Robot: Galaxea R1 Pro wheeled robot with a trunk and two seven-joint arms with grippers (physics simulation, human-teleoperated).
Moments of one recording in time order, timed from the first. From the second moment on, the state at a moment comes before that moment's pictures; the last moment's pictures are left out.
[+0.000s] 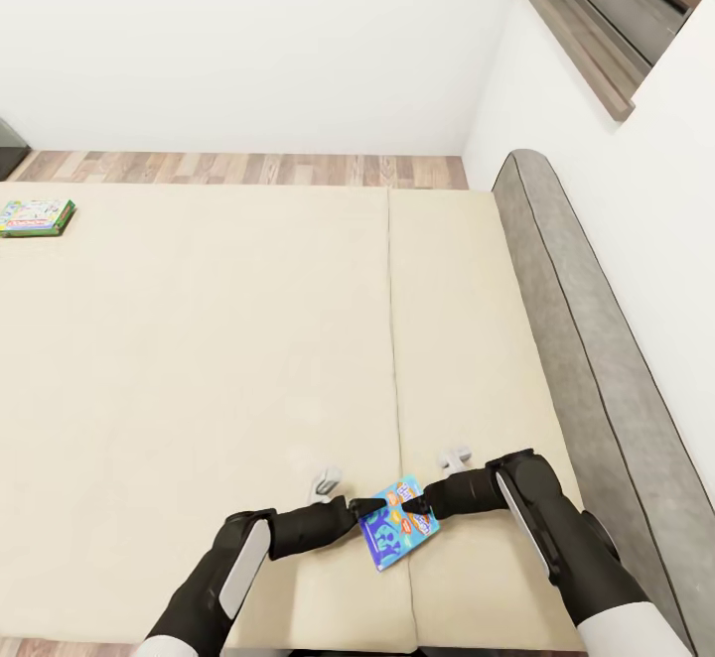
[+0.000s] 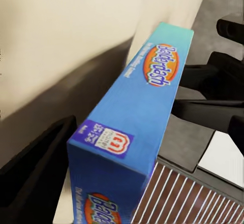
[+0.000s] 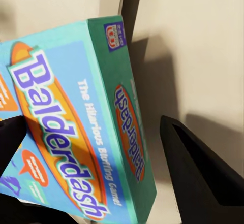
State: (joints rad) left arm -0.44 -0.13 -0.06 -0.88 0.45 0.76 -0.67; right arm -0.50 -0.10 0.16 -1.25 0.13 1.05 0.76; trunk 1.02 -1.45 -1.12
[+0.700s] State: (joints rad) left arm -0.45 -0.14 -0.06 -0.87 0.47 0.73 -0.67; right arm -0.50 -0.10 0.16 -1.25 0.13 1.05 0.77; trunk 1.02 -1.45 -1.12
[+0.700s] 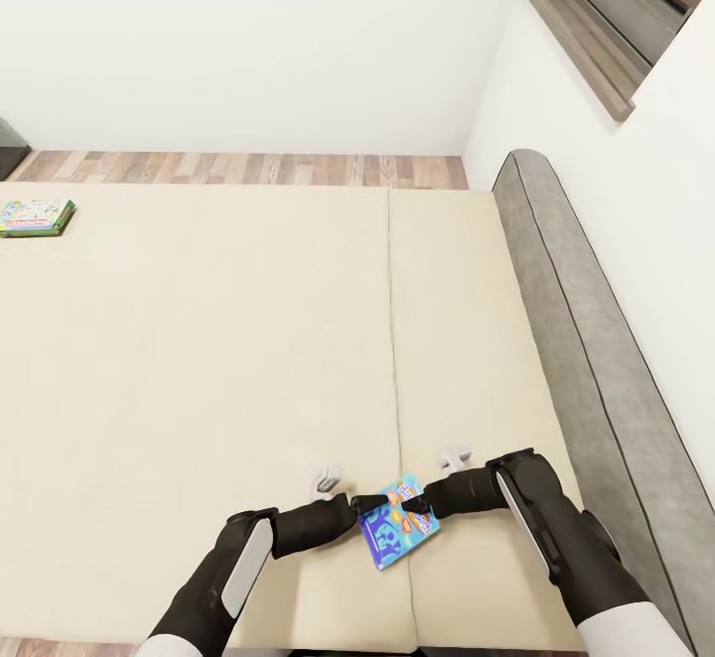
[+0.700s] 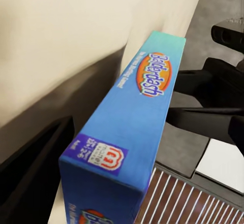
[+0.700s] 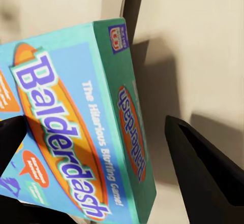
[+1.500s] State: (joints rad) left arm -0.45 -0.14 -0.06 -0.87 0.48 0.72 -0.67; right arm -0.50 -0.10 0.16 -1.25 0.13 1.05 0.77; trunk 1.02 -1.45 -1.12
